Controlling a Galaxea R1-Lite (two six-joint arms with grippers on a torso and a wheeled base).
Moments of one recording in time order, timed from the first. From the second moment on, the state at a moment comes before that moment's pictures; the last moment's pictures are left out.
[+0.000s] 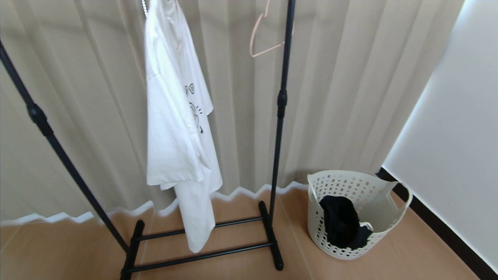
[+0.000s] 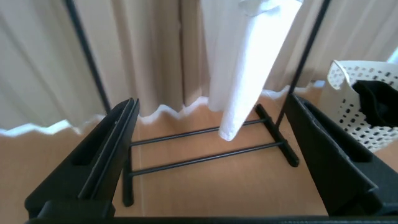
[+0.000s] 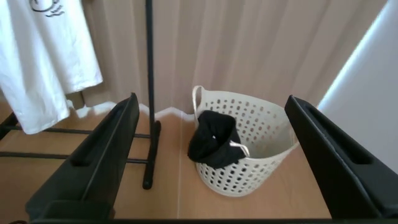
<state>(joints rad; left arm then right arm) 0.00 0.00 -0.01 0.02 -0.10 0.02 0.01 0.00 0.00 -0.04 0.10 -0.06</state>
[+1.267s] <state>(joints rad) 0.00 0.00 -0.01 0.02 -0.10 0.02 0.01 0.00 0.00 -0.04 0.10 -0.06</state>
